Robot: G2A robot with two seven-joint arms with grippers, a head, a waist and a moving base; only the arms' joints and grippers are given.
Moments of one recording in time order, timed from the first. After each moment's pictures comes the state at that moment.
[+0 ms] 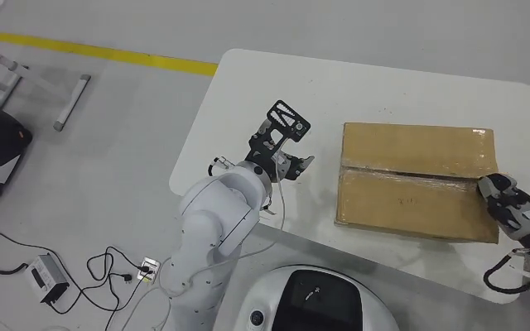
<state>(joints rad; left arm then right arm) 1.10 -1.53 -1.40 -2.23 1.62 -0.37 -1.17 -1.30 -1.00 1.65 -1.92 -0.58 -0.27 0.51</state>
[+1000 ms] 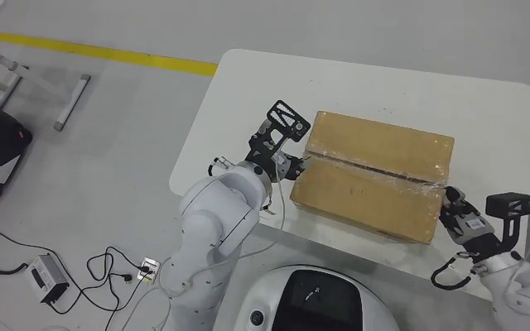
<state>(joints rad) 1.10 -1.53 -1.40 -2.23 1.62 -0.37 -1.17 -1.30 -1.05 1.41 -1.81 -0.72 -0.24 0.28</state>
